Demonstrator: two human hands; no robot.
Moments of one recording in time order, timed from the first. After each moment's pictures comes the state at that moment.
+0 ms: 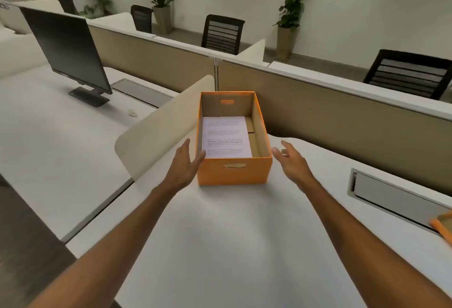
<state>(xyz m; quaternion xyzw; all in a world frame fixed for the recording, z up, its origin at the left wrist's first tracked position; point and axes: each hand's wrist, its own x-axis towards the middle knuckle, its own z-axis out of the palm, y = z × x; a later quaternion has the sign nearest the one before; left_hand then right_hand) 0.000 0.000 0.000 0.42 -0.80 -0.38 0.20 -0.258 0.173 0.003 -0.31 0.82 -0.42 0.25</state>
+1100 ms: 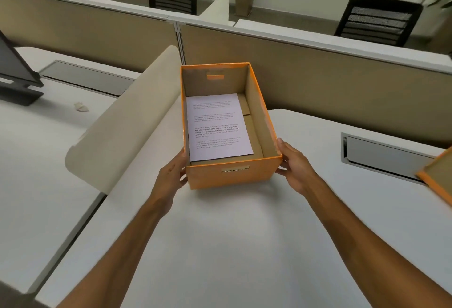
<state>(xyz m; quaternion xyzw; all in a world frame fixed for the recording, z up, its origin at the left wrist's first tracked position) -0.006 -0.031 -0.043 0.36 -0.61 -0.69 0.14 -0.252 0.173 -0.047 -0.08 0.68 -0.61 0.40</state>
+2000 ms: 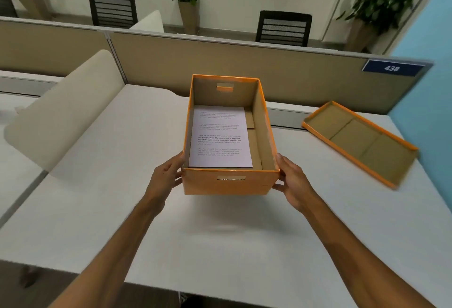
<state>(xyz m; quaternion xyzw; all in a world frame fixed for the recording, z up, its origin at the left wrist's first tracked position) 0.015 0.251 -0.005 0.30 -0.66 -0.67 0.12 -0.158 0.518 -0.009 -0.05 0.69 -0.66 0.29</state>
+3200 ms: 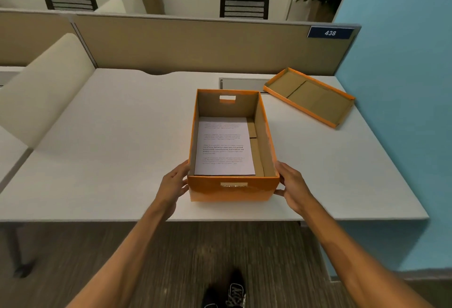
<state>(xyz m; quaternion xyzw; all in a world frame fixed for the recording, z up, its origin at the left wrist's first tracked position) 0.121 0.391 -0.041 0.30 -0.63 -0.71 0.02 -0.004 0.671 -0.044 0.04 0.71 -0.65 0.26</state>
